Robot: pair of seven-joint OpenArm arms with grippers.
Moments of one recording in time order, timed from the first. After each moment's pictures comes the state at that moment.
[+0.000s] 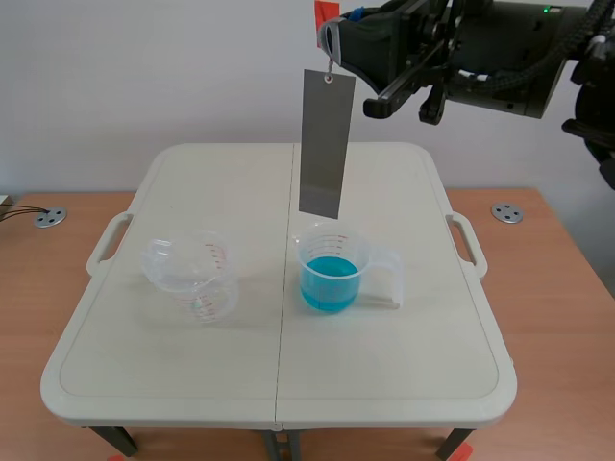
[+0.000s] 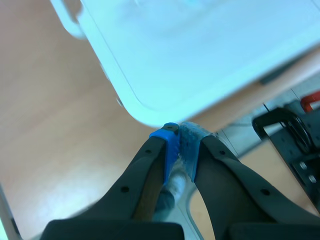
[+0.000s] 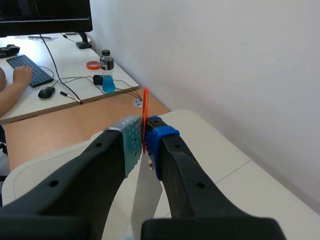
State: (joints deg) left arm 60.6 -44.0 -20.8 114.7 -23.1 -16.4 8.4; right arm 11.8 20.3 -8.1 98.0 29.8 45.4 -14.4
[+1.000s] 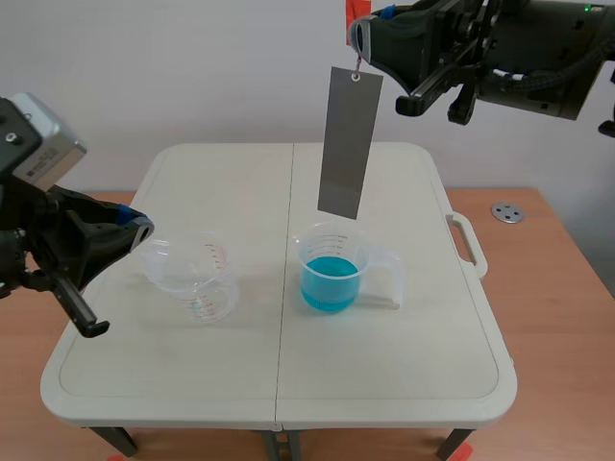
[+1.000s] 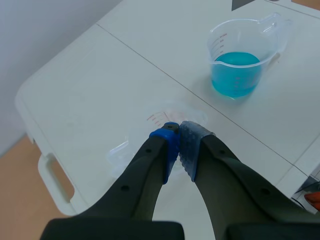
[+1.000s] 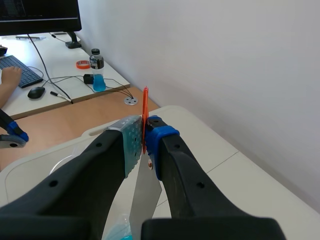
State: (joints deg) left arm 17.5 -42.1 8.1 107.7 -17.4 -21.9 8.6; right arm 10.1 21.9 -5.1 99.0 30.8 45.3 -14.3
